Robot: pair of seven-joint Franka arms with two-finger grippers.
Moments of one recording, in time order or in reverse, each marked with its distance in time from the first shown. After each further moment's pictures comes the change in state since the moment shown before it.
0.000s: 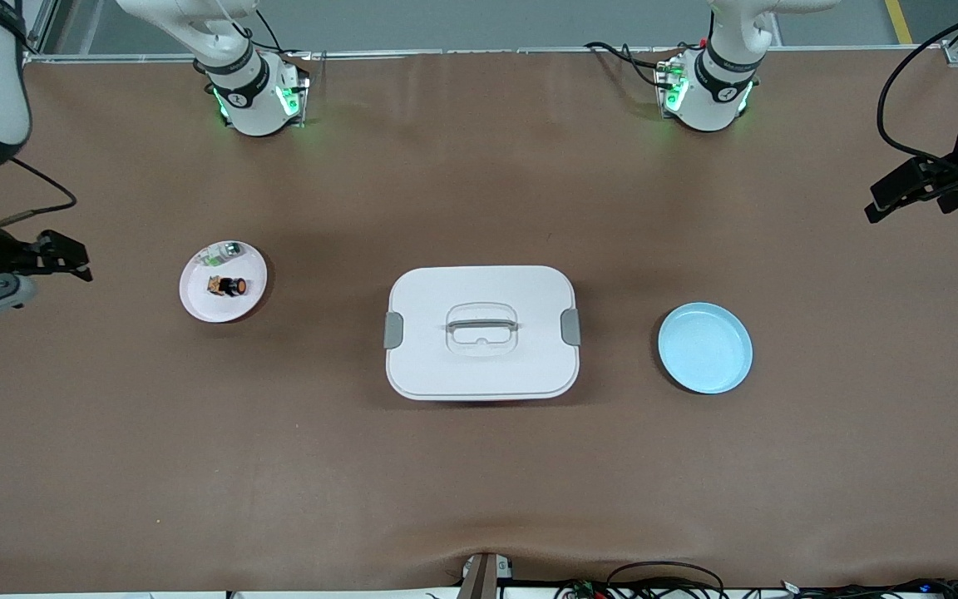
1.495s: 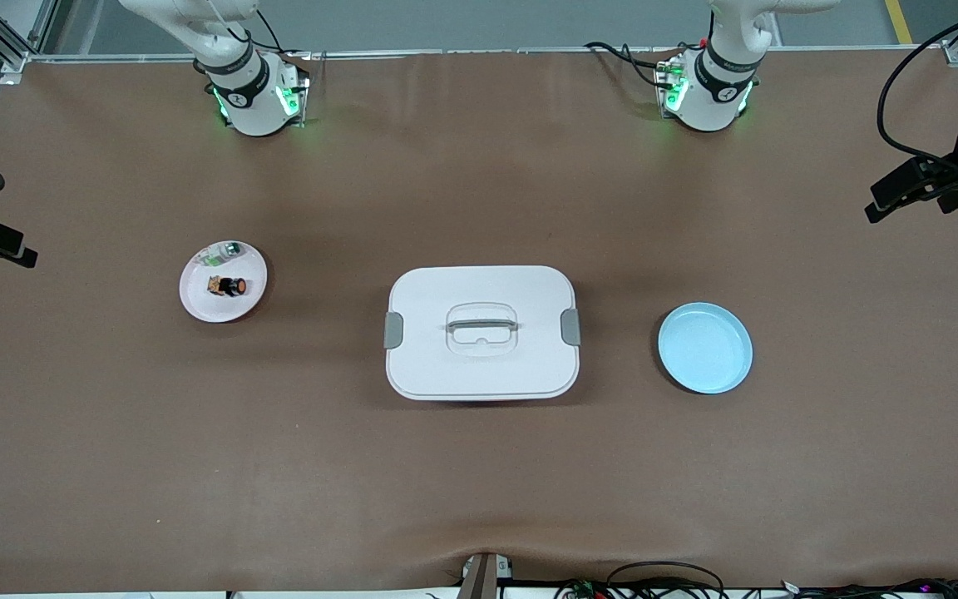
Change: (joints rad) left arm 0.000 0.000 0.000 0.001 0.000 -0.001 0.000; right arm -0.078 0.015 0.016 0.183 0.106 -0.212 0.365
